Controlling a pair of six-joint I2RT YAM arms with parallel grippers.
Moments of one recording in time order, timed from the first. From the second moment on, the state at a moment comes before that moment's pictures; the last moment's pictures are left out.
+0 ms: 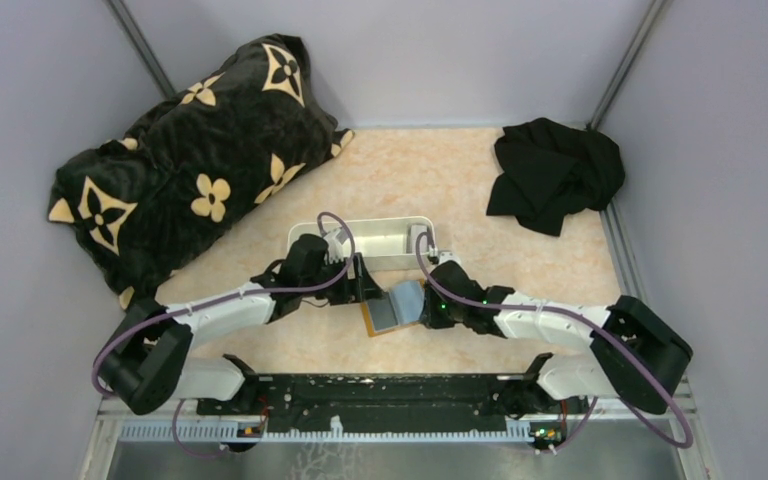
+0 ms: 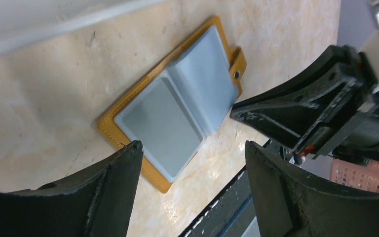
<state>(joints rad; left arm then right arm) -0.67 1.31 0.53 0.13 0.35 -0.75 0.89 1.26 0.49 -0.12 0.04 0.72</state>
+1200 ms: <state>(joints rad) -0.77 1.30 0.31 0.44 0.26 -1.03 0.78 1.25 0.58 -0.16 0.00 0.61</state>
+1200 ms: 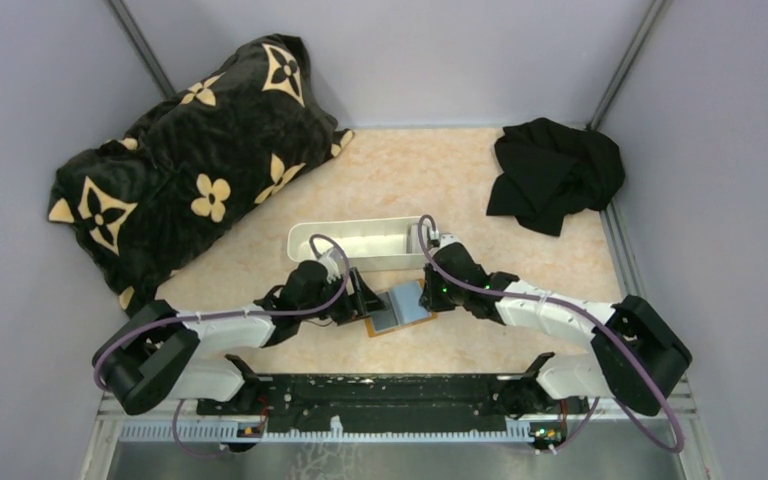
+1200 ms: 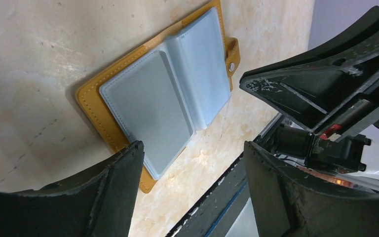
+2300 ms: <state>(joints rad) -0.77 1.49 0.42 0.57 0.30 -1.03 0.74 1.38 0.49 0.11 -0.08 0.65</state>
